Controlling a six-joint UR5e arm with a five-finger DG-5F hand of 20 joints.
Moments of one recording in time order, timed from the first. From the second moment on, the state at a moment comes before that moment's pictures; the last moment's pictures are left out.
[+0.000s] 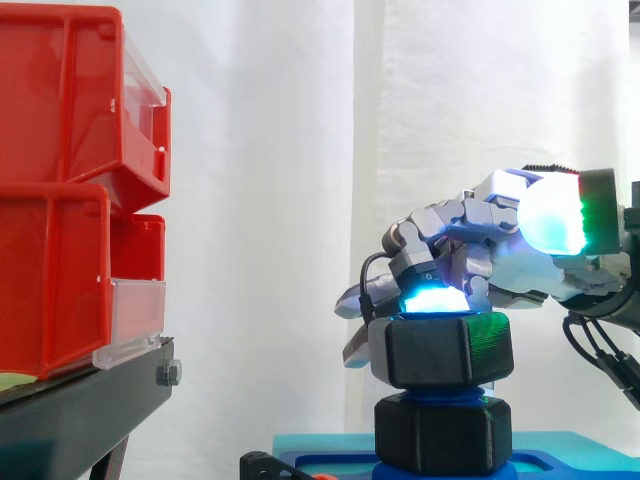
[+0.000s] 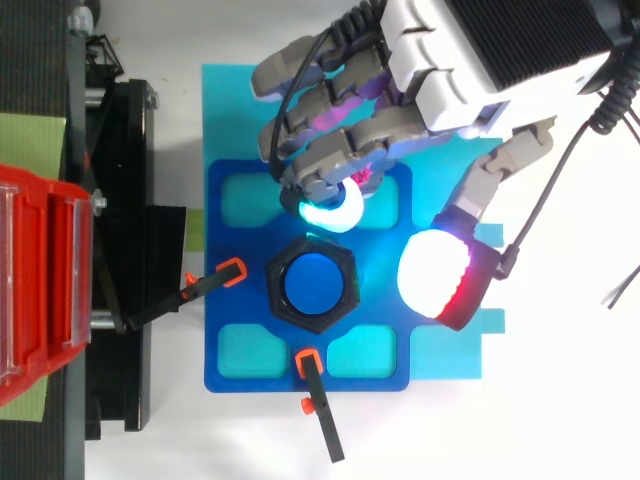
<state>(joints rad) -0.12 -2.33 -1.24 -2.40 -2.10 -1.06</state>
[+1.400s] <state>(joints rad) -0.03 -2.33 -1.18 -2.46 -2.01 -1.13</state>
